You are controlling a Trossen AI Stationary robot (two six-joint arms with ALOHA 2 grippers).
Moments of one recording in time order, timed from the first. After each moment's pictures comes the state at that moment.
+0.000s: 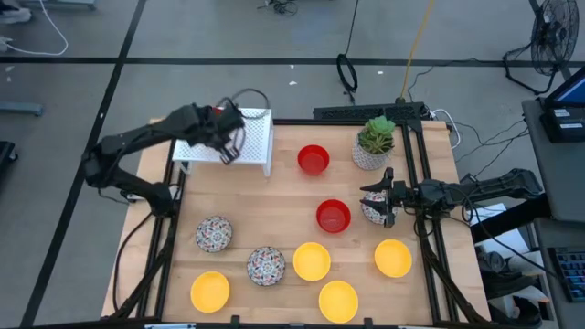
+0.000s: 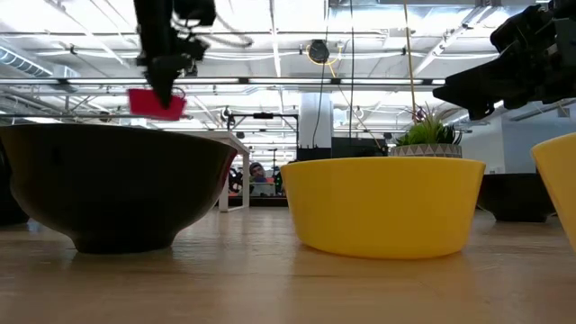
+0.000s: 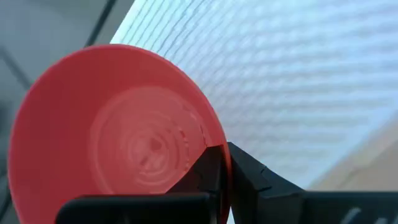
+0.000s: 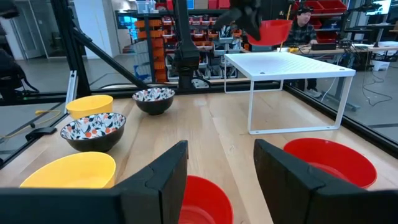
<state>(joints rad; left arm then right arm) 0.51 1.37 1.30 -1.24 -0.39 -0.11 0.15 0.30 0.02 0.25 0.23 0.06</state>
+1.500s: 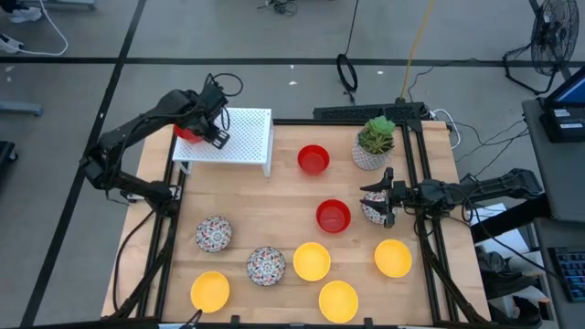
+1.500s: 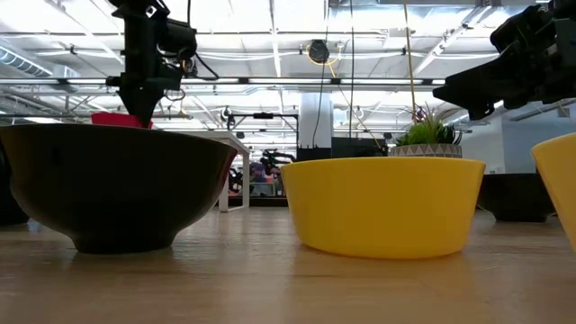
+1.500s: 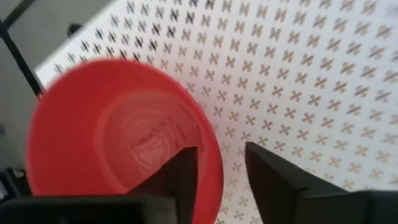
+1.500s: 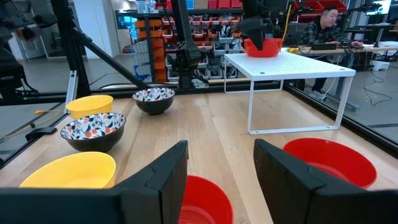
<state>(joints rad) 0.80 1.37 1.26 -1.23 -0.24 -0.15 0.15 0.30 0.02 0.25 0.23 0.06</state>
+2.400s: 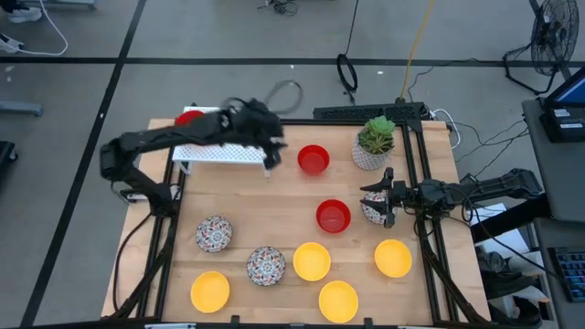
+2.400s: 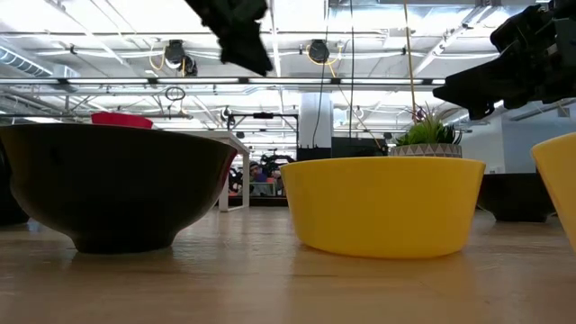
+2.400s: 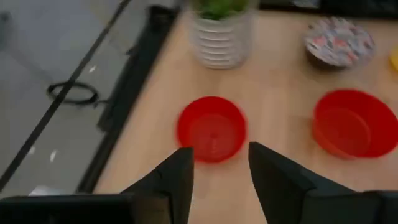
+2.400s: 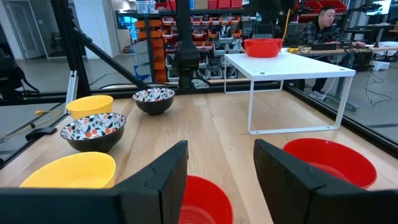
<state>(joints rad) 0.30 1.55 1.43 -0.58 -0.03 0.10 0.15 0.30 0.02 0.25 0.23 0.06</state>
